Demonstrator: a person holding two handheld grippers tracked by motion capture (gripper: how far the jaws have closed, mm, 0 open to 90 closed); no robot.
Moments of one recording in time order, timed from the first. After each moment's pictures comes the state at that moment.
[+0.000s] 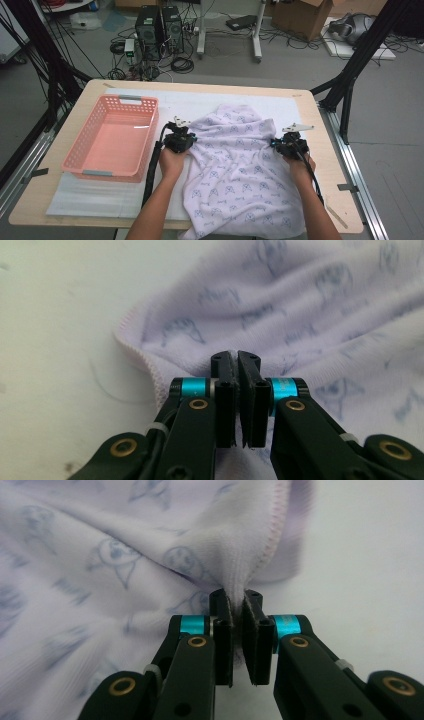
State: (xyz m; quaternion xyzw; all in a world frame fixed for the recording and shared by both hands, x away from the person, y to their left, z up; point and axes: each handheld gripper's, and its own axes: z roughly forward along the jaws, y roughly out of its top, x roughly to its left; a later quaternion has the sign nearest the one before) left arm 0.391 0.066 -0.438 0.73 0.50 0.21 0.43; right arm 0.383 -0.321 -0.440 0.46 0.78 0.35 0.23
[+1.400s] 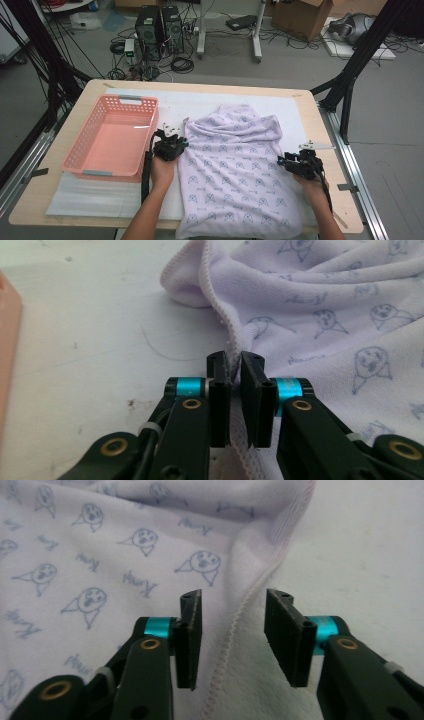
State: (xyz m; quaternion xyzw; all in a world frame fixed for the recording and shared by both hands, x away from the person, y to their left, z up) left arm 0.360 0.089 -0.445 0.73 0.49 0.22 0.42; right arm 0.326 -0.349 -0.449 0.49 0.77 0.39 0.16
